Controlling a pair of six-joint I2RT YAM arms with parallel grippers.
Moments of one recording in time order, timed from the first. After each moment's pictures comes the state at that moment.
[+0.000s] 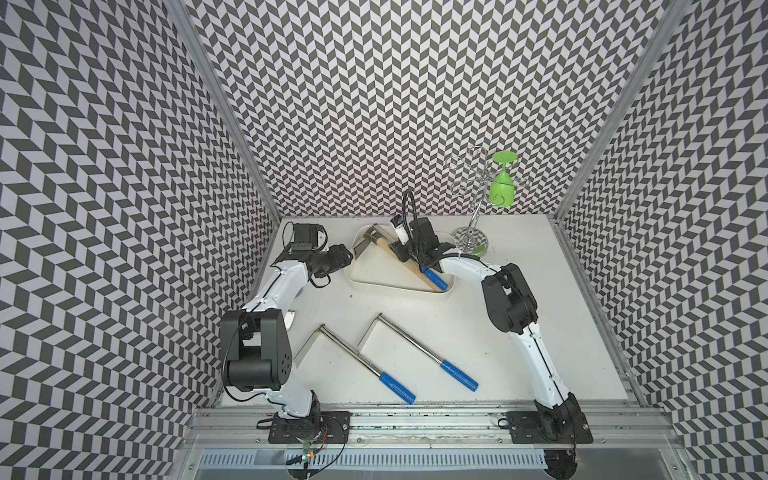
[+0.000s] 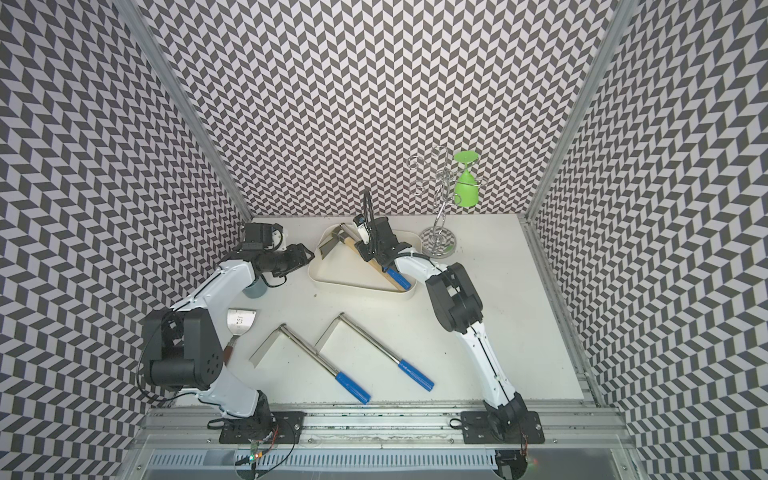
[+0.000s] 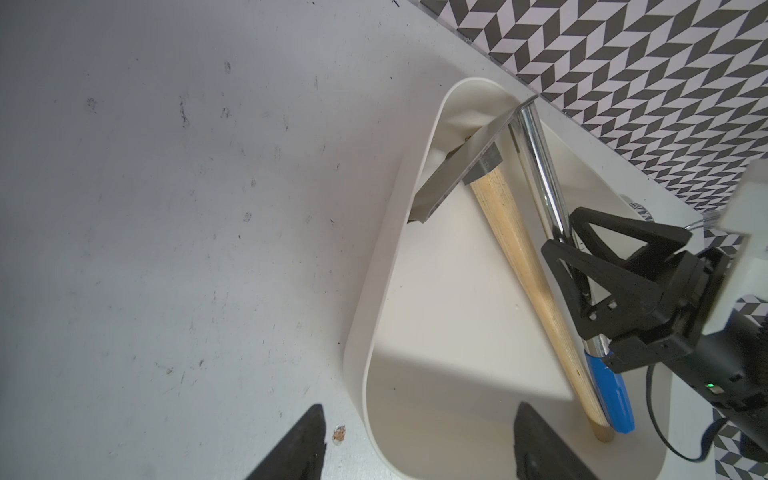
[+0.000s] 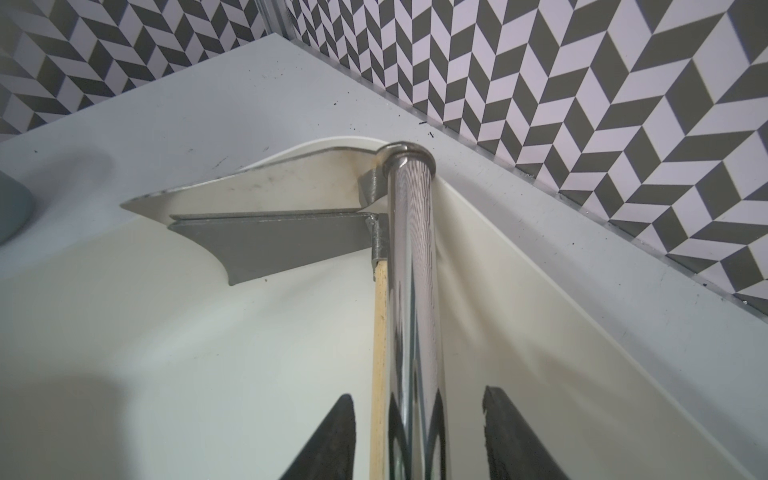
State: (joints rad) left arm 0.01 1.62 1.20 -0.45 0.36 -0.39; right arm 0.58 2.44 1.96 -0.05 -0.15 -0.11
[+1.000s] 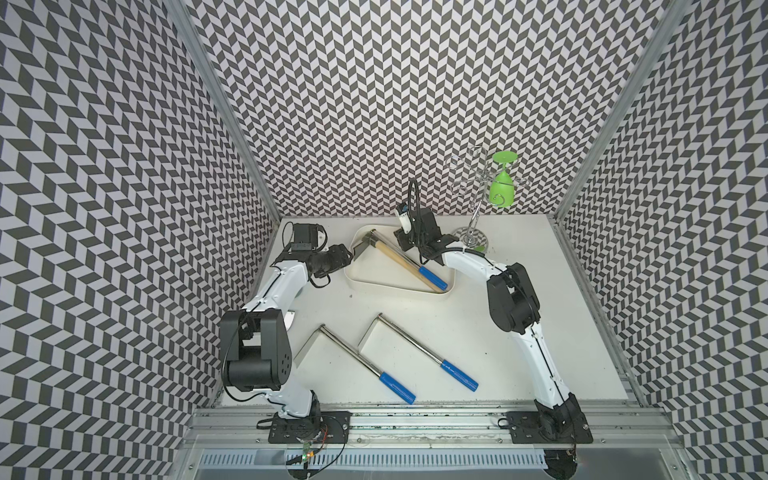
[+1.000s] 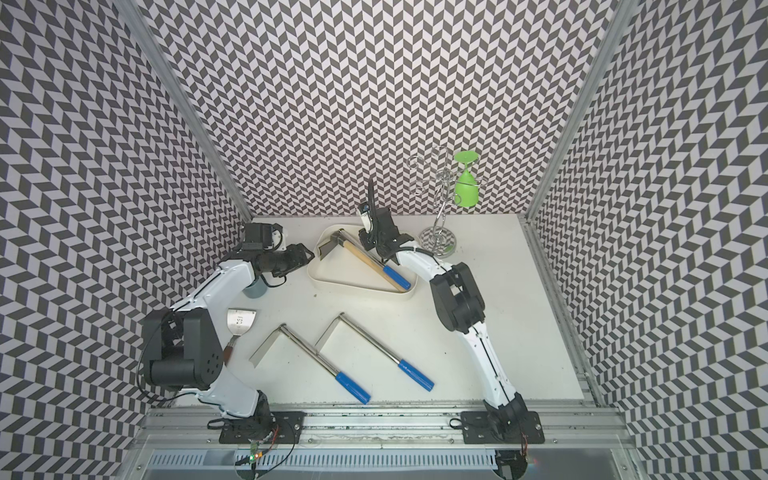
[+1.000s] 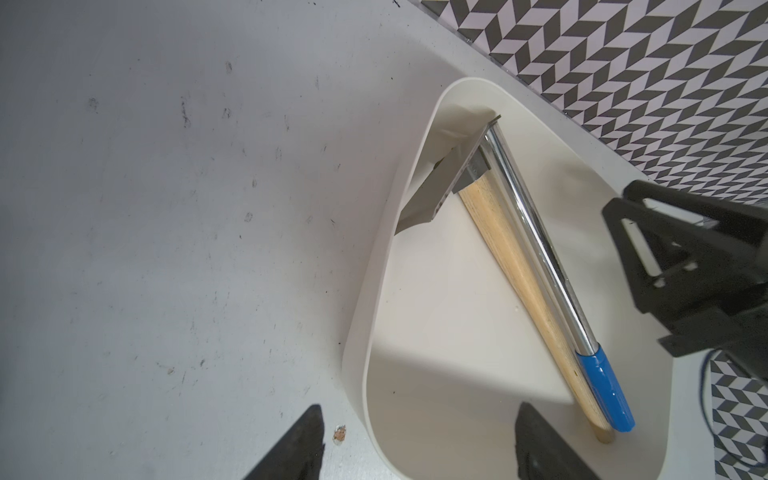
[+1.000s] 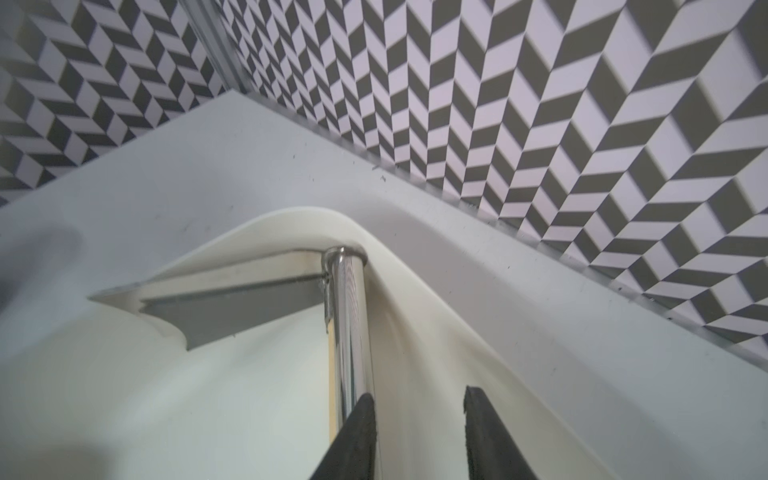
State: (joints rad) left arm 0.01 1.62 1.20 -0.45 0.36 -0.39; right arm 0.57 2.40 2.07 -0.14 -0.04 -0.02
